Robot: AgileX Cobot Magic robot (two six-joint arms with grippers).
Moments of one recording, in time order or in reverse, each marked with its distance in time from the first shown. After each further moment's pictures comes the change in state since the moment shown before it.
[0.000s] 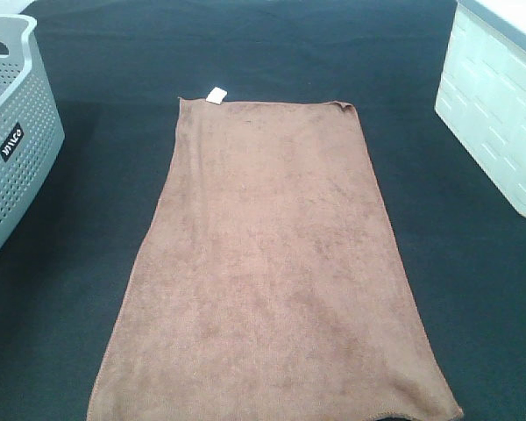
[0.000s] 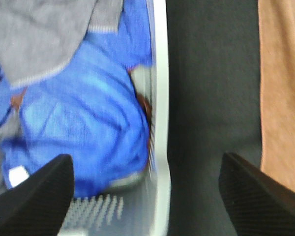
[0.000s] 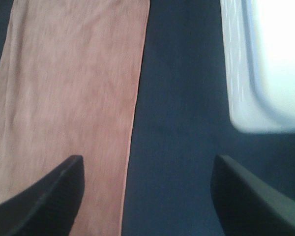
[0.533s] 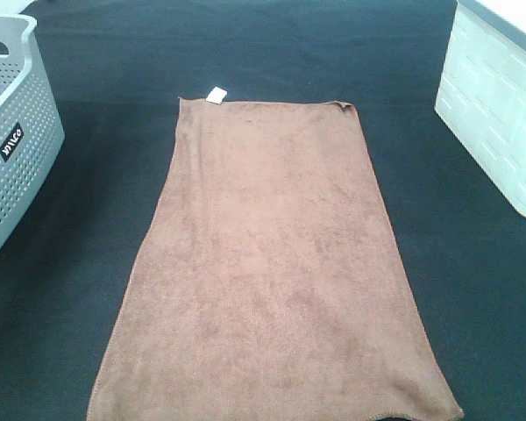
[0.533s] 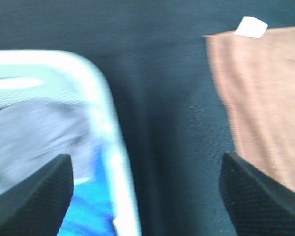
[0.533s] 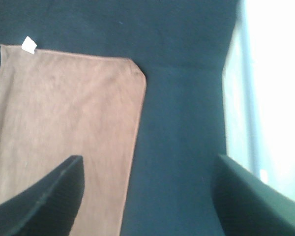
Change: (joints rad) left arm -0.067 0.562 -0.797 -0.004 0.064 0.011; right arm 0.001 0.591 -0.603 0.015 -0.032 -0.023
